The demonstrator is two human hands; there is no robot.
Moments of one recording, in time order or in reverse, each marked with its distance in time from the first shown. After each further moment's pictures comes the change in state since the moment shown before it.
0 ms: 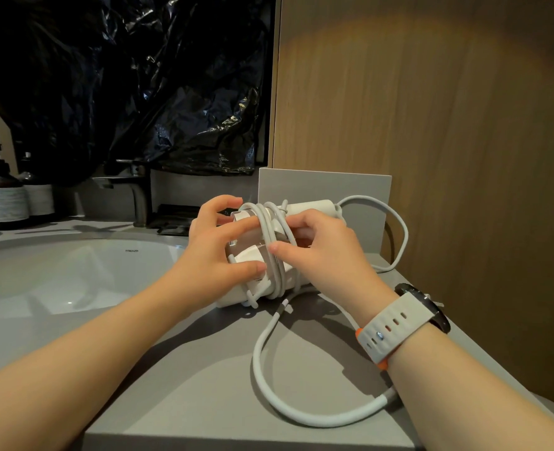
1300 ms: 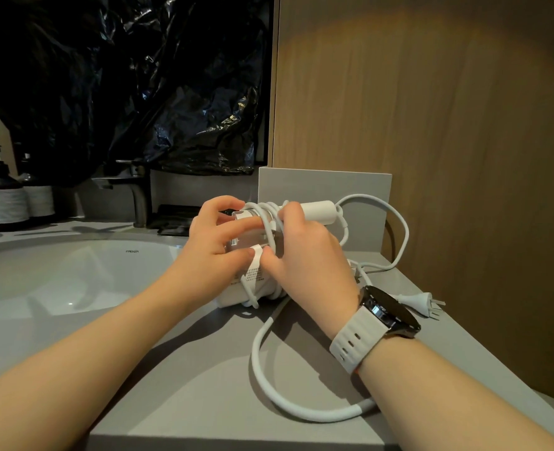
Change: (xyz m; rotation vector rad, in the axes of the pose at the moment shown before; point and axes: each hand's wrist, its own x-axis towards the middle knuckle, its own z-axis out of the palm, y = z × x) left_hand 0.005 -0.007 0.002 -0.034 0.037 -0.006; right_hand -0.002 -0.006 0.022 -0.513 0.171 -0.278
